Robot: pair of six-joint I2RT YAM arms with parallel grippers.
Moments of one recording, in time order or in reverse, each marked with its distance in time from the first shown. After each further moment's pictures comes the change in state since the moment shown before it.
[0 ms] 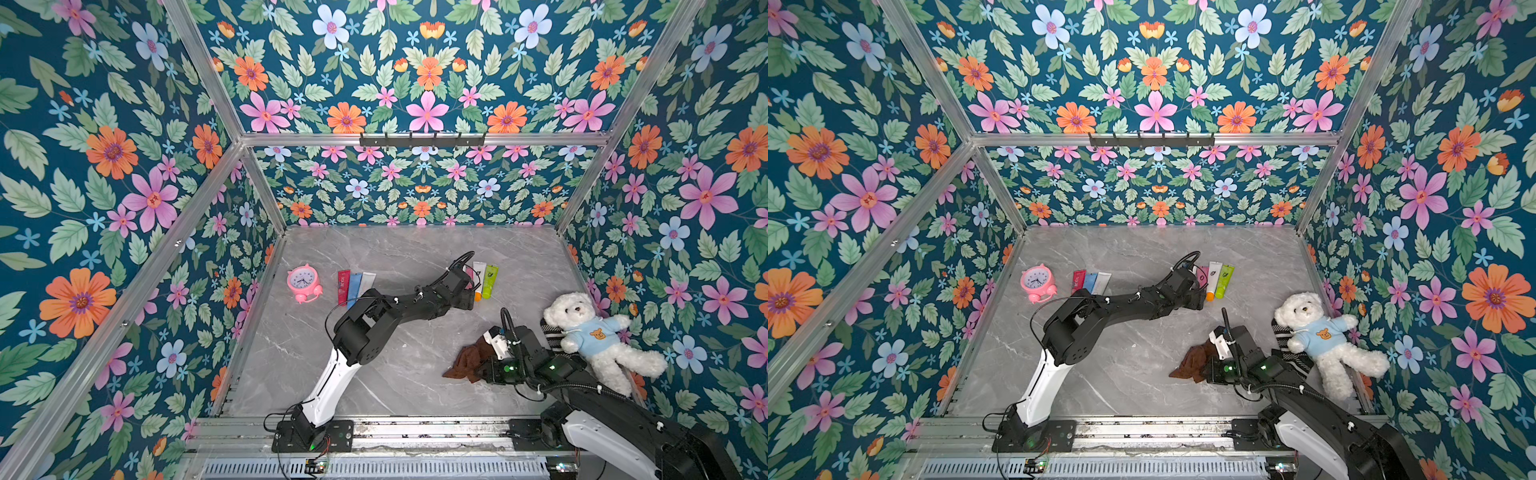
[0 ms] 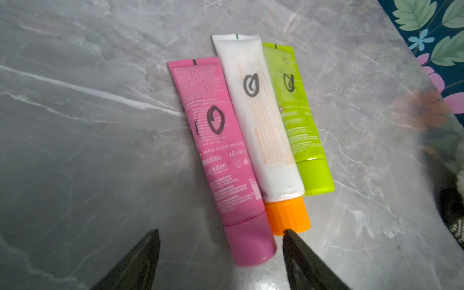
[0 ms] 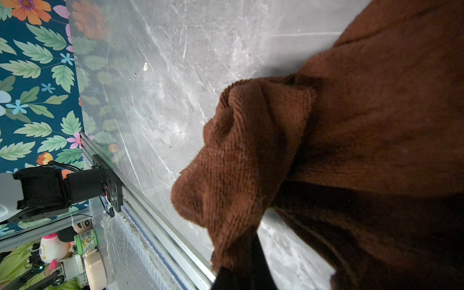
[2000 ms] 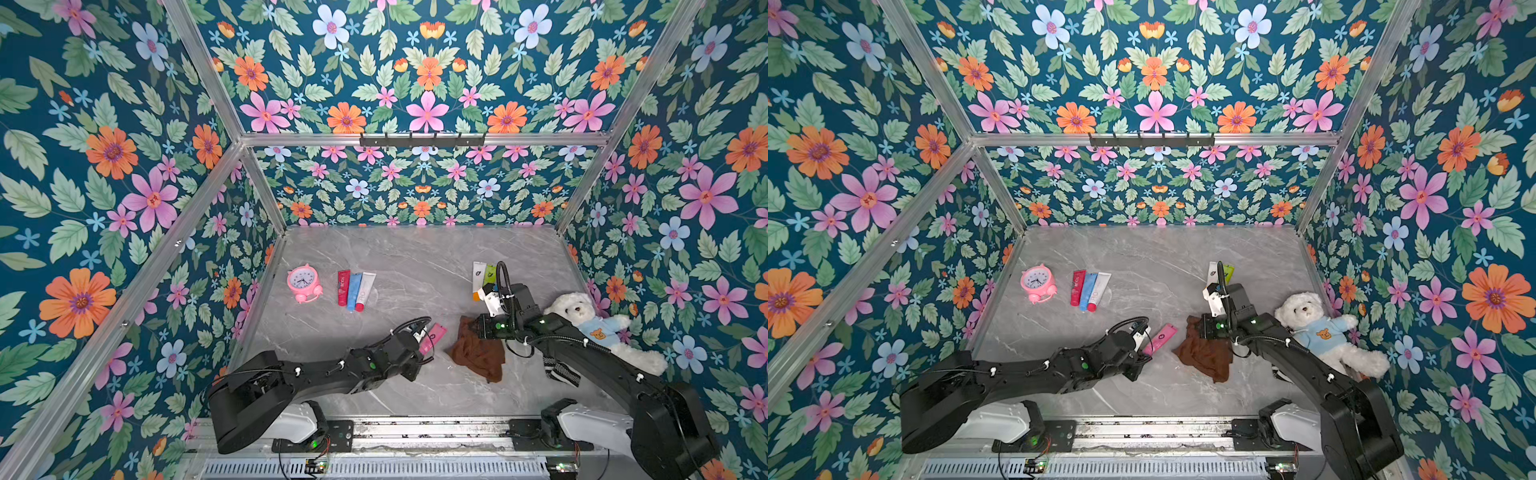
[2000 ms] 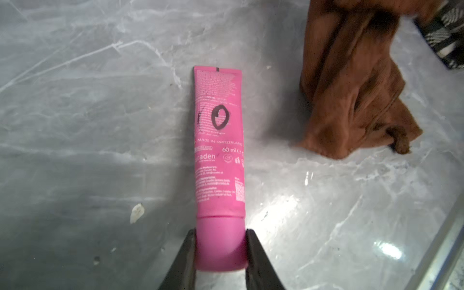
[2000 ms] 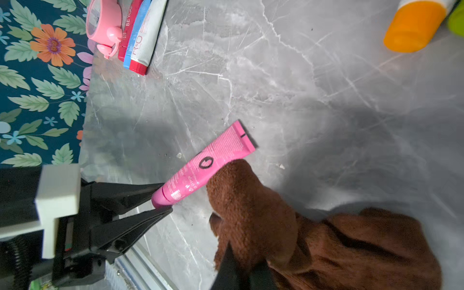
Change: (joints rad) left arm -0.164 -0.917 -1.065 0.045 -0.015 0.097; right arm -0.117 0.325 0.420 -0.032 0.088 -0.239
